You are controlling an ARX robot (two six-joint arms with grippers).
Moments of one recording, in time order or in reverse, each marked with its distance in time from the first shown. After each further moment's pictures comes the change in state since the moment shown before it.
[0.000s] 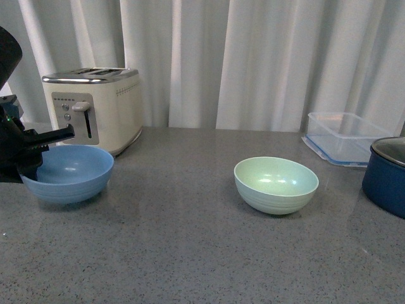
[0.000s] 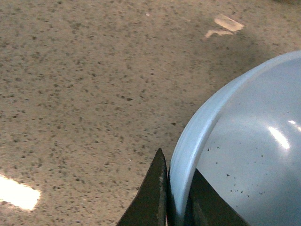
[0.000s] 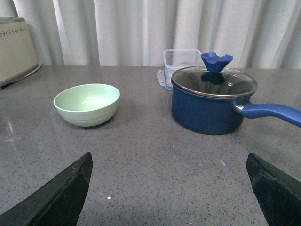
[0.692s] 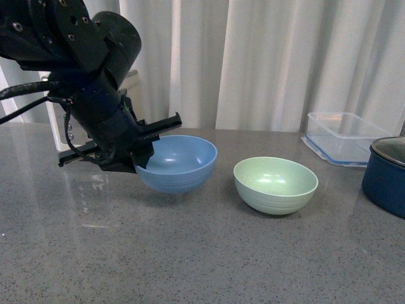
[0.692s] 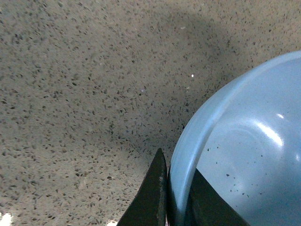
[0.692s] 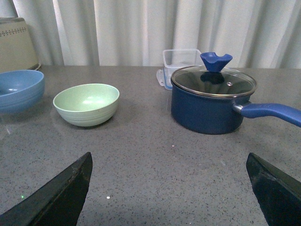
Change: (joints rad) left arm -0.279 0.124 0.196 -0.041 0.062 -0.099; right arm 0.000 0.000 0.000 0.000 0.000 0.000
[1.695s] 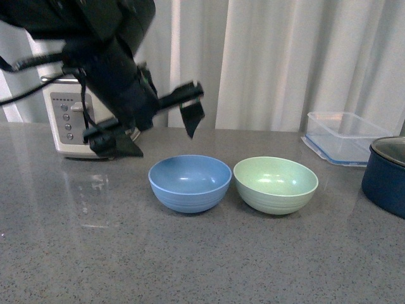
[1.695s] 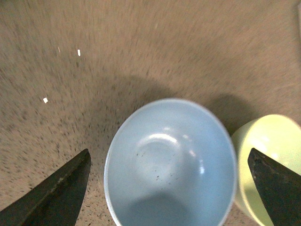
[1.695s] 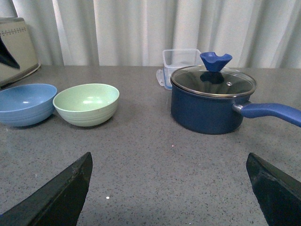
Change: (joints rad) left arm -0.029 -0.083 0.033 0.044 0.075 0.020; right arm 0.000 0.000 0.000 0.000 0.000 0.000
